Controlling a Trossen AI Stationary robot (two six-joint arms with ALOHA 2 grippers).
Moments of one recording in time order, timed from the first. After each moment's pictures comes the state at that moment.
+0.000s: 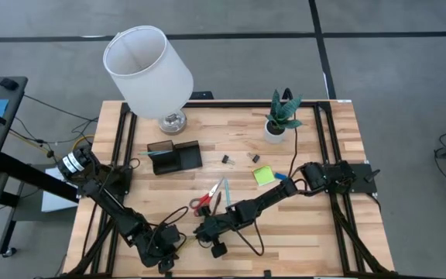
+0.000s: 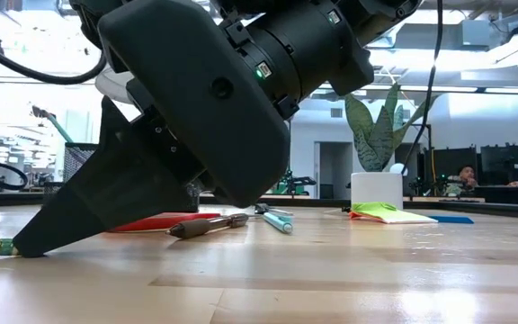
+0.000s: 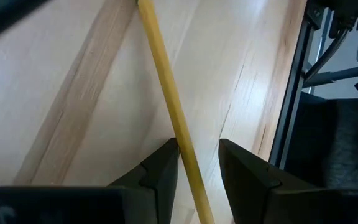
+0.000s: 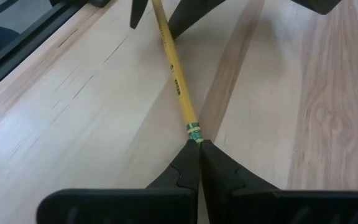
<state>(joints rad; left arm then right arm) -0.91 1.77 0.76 0.02 -0.18 -1.35 0.39 2.40 1.59 0.07 0.00 -0.09</state>
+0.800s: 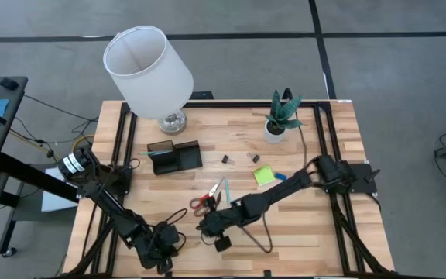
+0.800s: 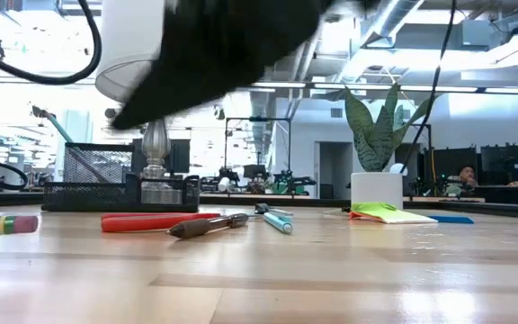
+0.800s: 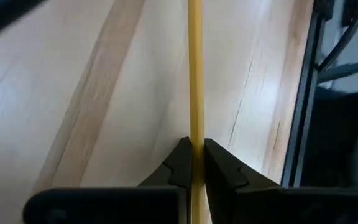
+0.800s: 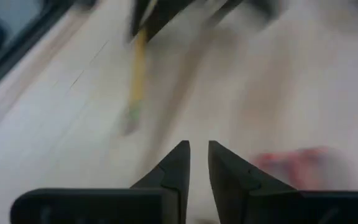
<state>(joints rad) -0.90 1.77 0.78 -0.04 -0.24 -1.27 0.41 2.19 1.58 -0.15 0.14 -0.13</state>
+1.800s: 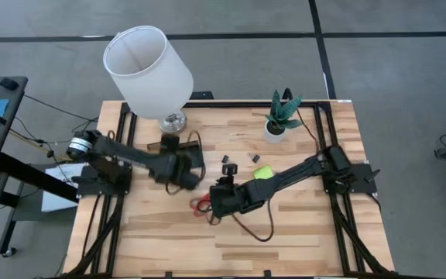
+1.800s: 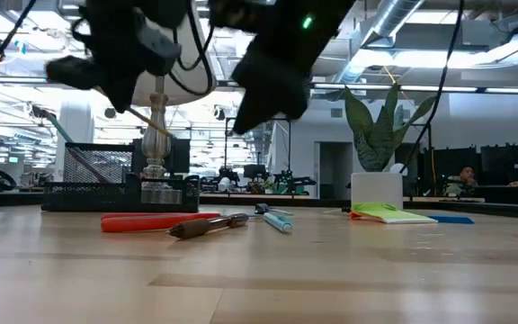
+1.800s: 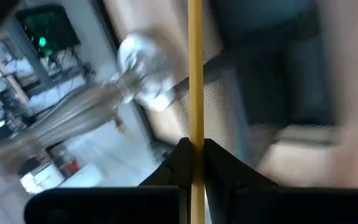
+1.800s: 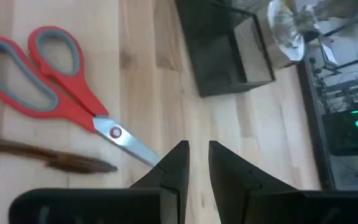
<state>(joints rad) -0.17 1.65 1.27 -1.57 -0.69 -0.15 0.33 2.09 1.59 -0.61 0.70 0.03</state>
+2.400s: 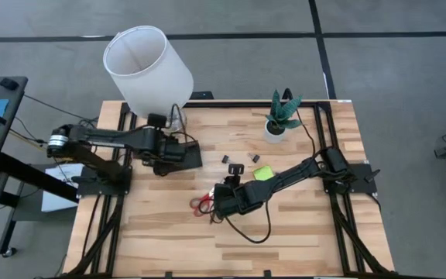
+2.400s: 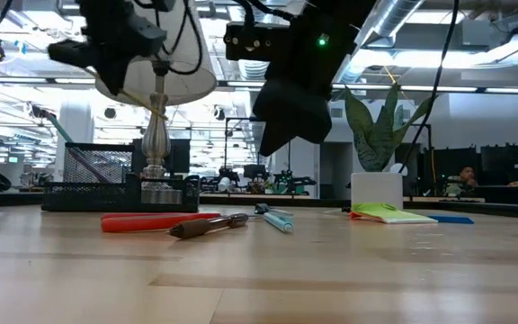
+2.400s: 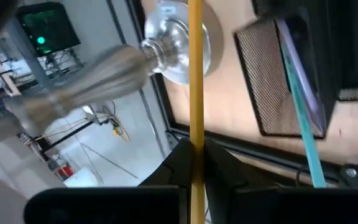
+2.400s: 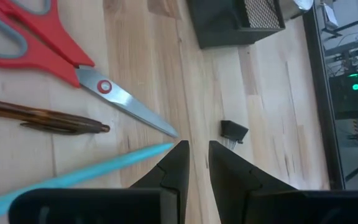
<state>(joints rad) -0.01 1.42 1.23 -1.57 -0.72 0.08 0.33 2.10 1.58 -0.78 0.71 0.19</state>
